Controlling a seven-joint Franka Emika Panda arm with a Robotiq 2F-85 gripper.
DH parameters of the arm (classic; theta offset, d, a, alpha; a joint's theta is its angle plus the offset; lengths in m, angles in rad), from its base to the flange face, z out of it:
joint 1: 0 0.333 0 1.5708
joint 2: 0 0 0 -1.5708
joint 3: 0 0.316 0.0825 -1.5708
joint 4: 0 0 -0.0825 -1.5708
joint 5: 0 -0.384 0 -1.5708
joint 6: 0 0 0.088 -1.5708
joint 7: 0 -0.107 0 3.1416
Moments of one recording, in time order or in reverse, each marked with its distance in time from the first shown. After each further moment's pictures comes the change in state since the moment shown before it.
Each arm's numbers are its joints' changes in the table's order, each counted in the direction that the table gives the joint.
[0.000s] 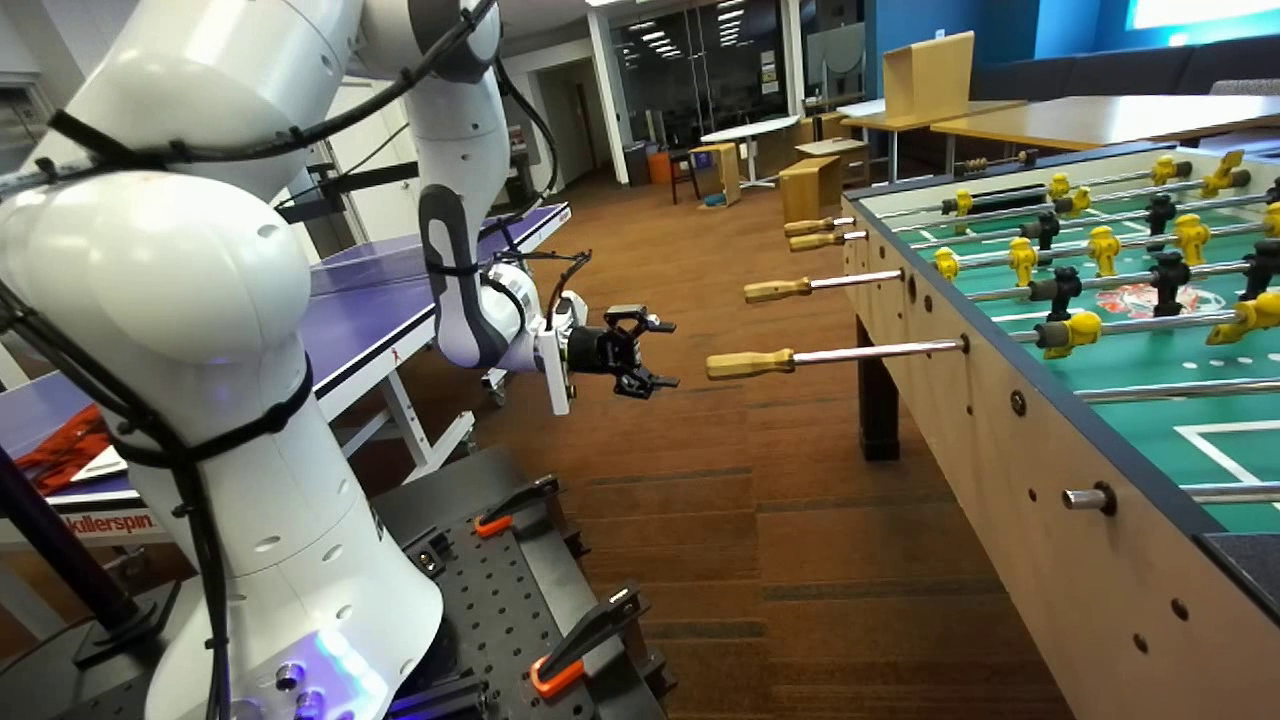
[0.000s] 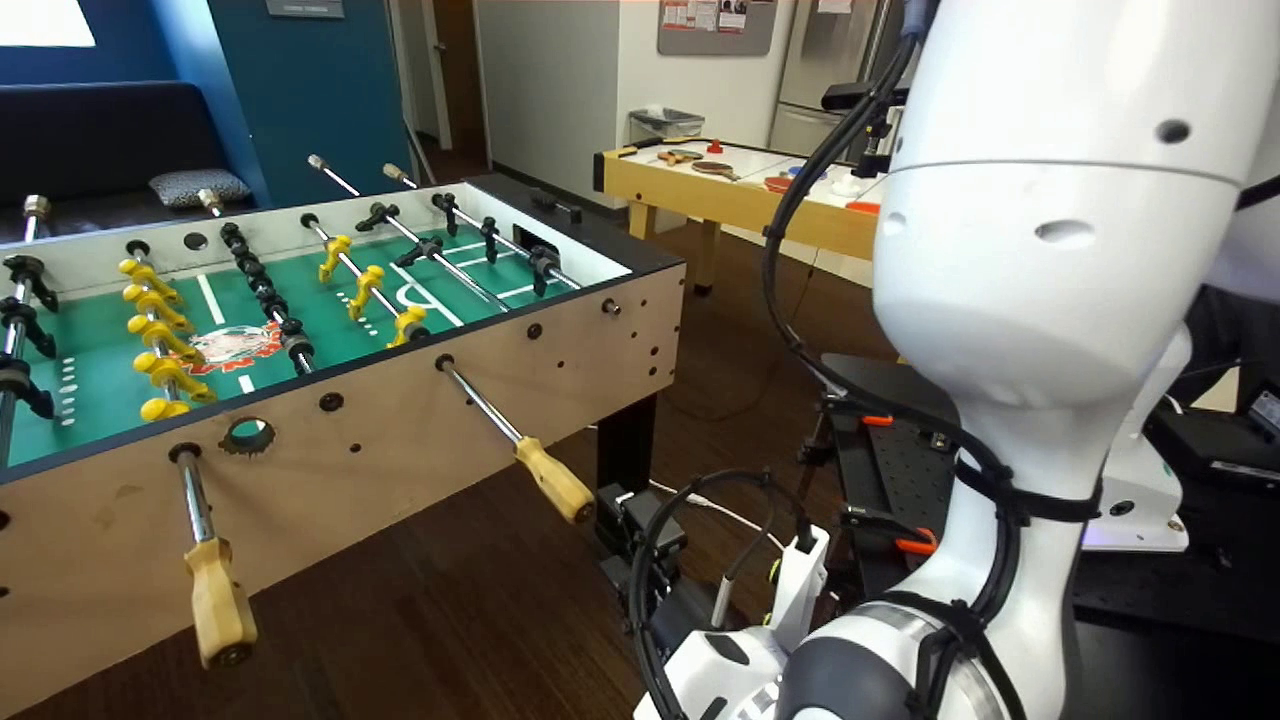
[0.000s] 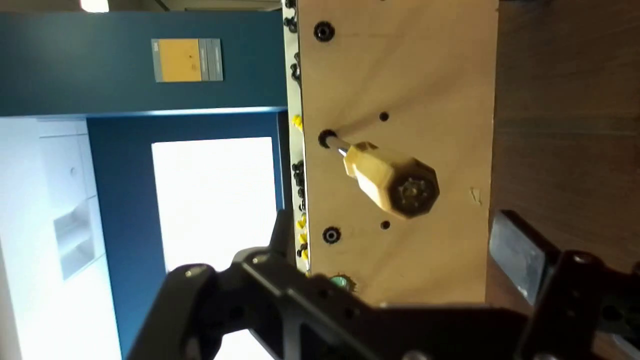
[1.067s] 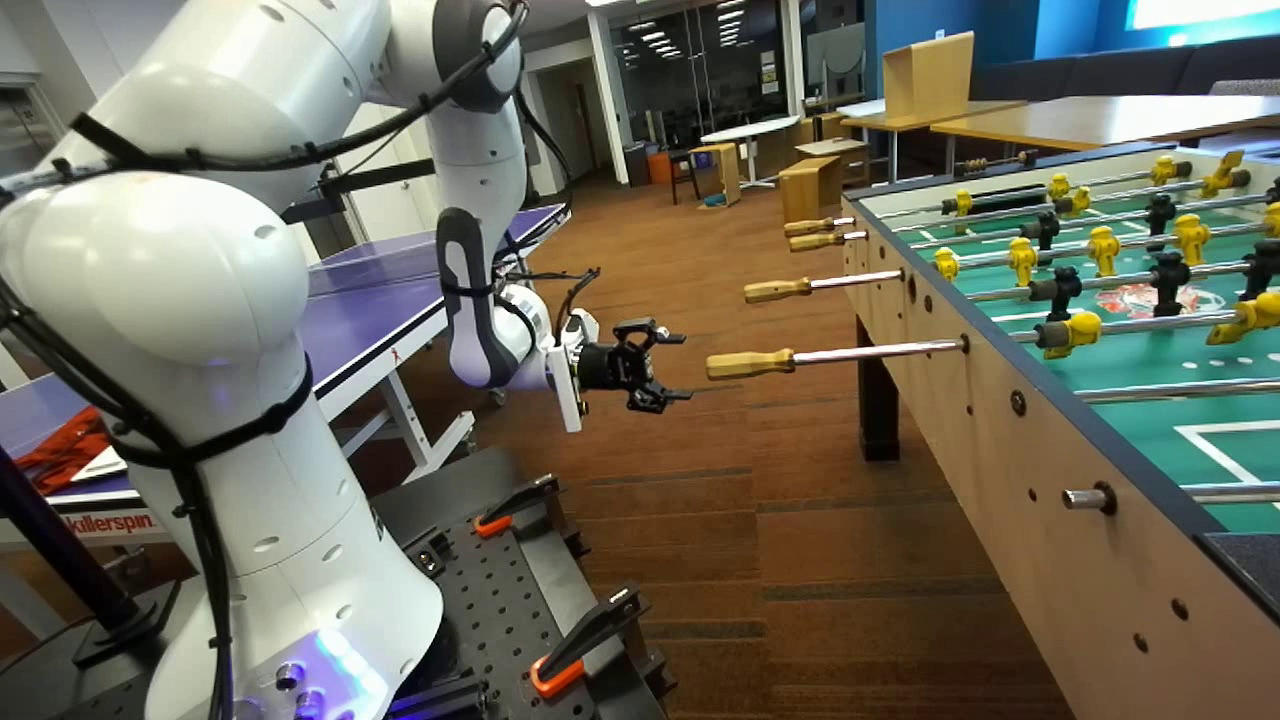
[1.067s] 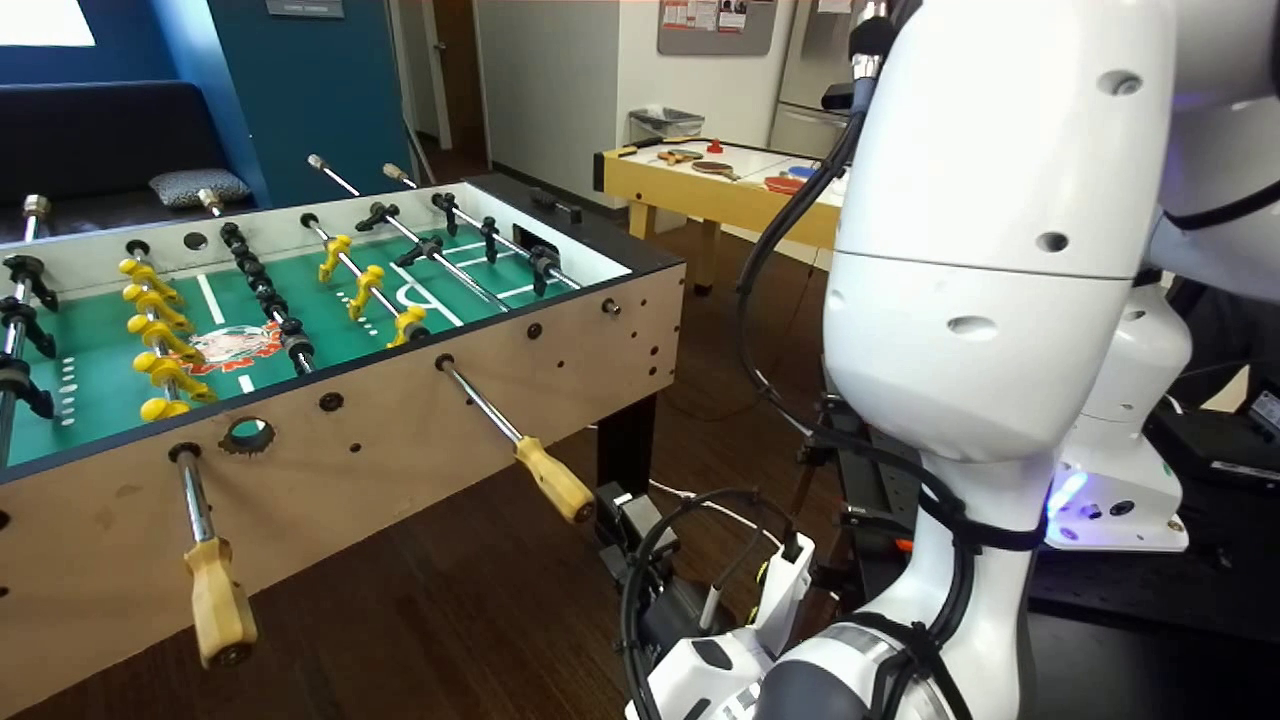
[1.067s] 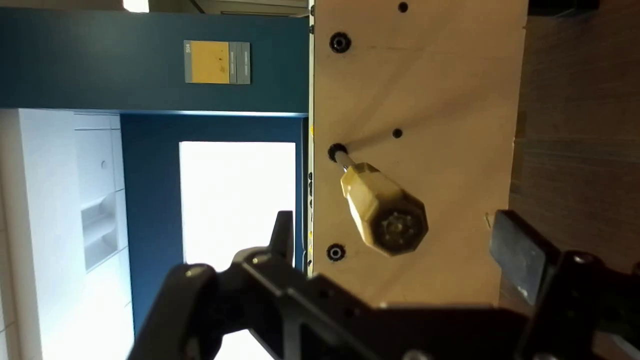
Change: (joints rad) arm -0.014 -0.096 -0.010 -0.047 0.032 -0.085 -0.001
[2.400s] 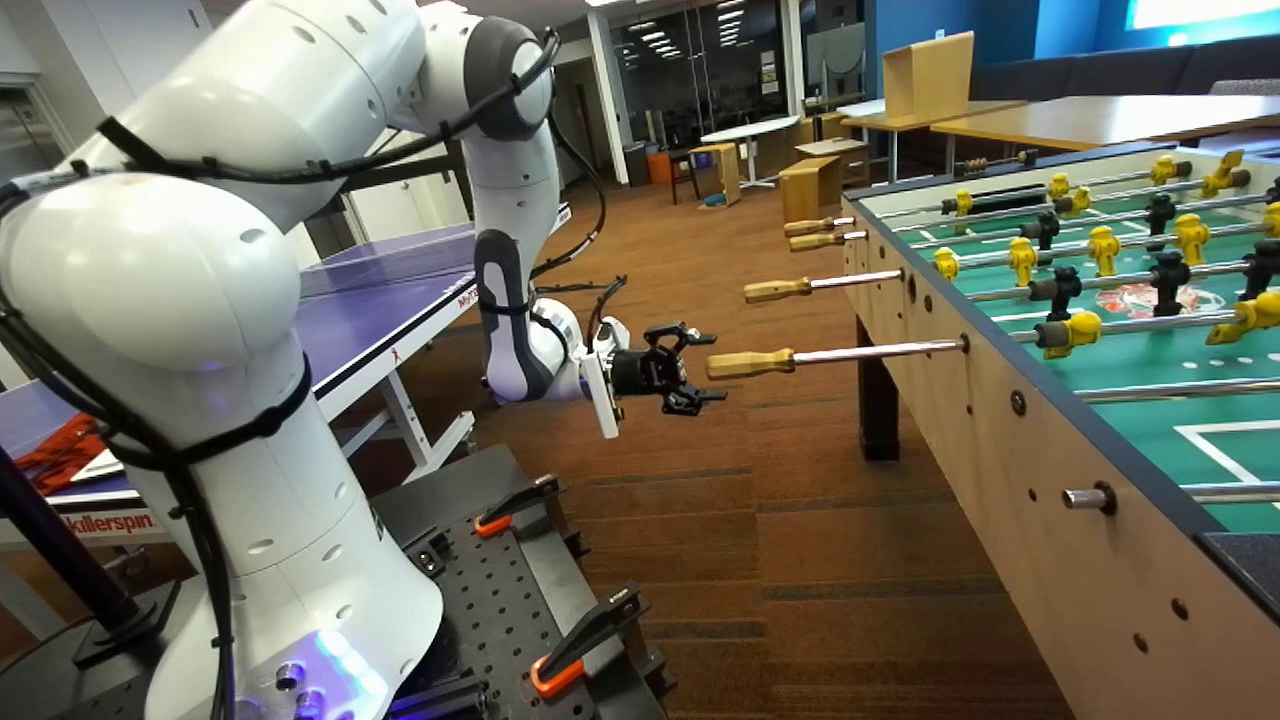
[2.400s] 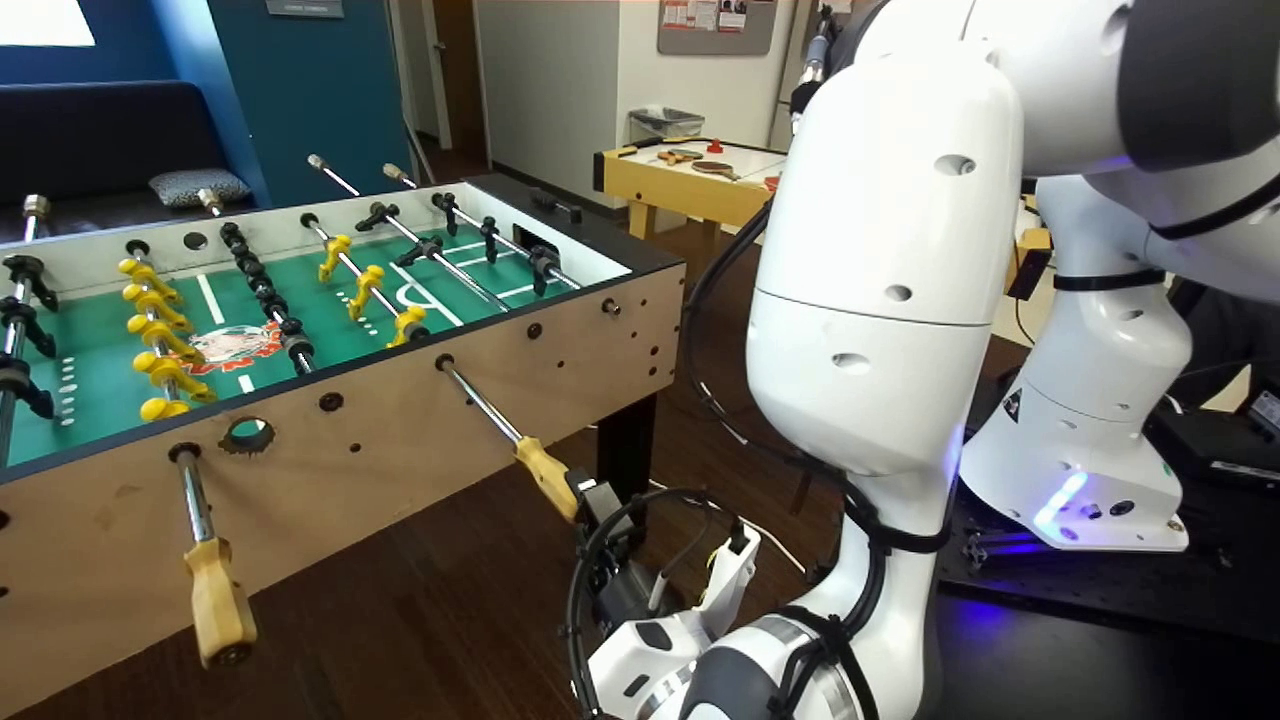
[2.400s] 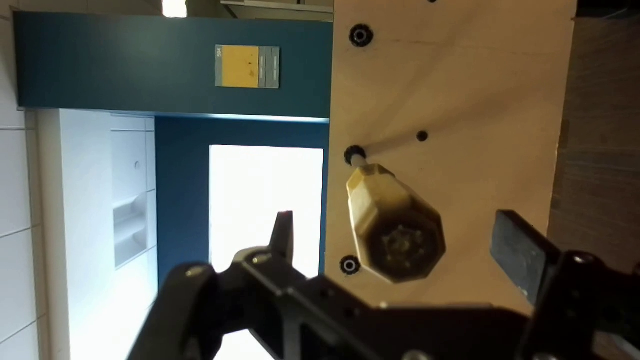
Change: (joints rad) arm -0.060 -0.101 -0.023 -0.103 0.099 -0.068 0.028
